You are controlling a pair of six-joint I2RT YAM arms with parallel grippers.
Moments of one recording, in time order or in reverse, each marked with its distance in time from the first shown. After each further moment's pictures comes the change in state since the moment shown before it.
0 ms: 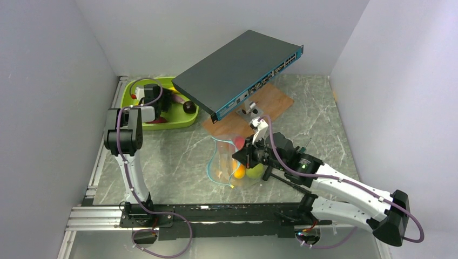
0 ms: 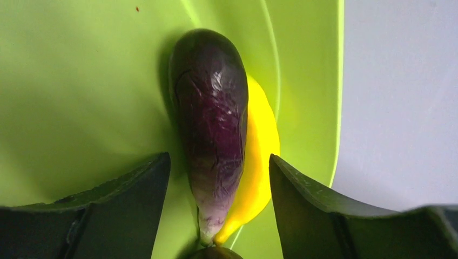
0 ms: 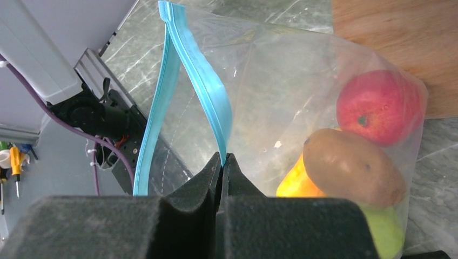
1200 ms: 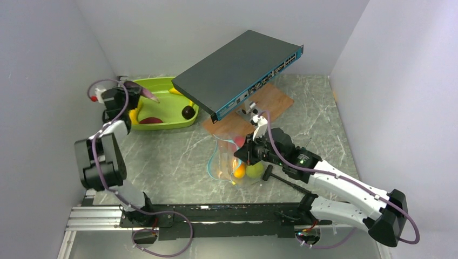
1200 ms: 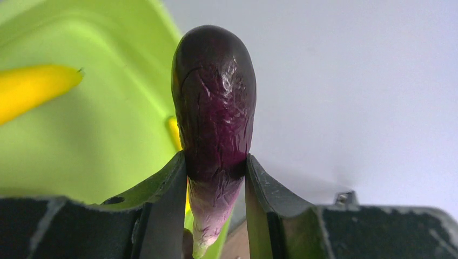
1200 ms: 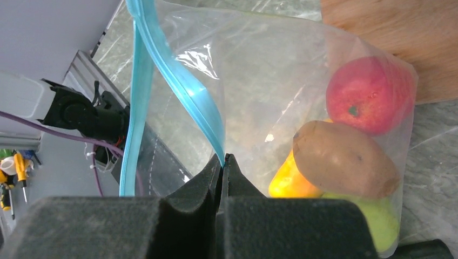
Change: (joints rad) left arm 0.242 -0.415 -0.321 0.156 0.171 0.063; right arm -0.070 0.038 0.021 -0.038 -0.053 0.017
